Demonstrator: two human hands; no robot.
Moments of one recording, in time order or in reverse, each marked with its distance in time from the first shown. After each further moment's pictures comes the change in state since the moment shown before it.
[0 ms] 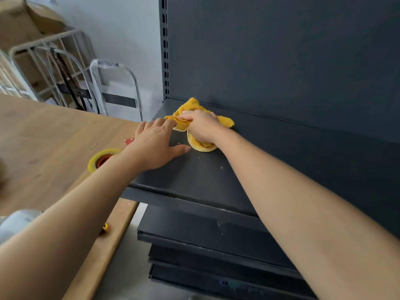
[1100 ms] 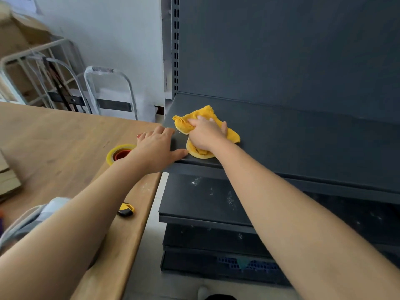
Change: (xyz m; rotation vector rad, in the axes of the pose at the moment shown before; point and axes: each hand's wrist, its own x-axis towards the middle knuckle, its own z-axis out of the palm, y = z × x) left_hand -0.076 -0.041 -0.009 -0.013 -0.092 0.020; right_hand -0.058 -0.059 0.049 -0.103 0.056 0.265
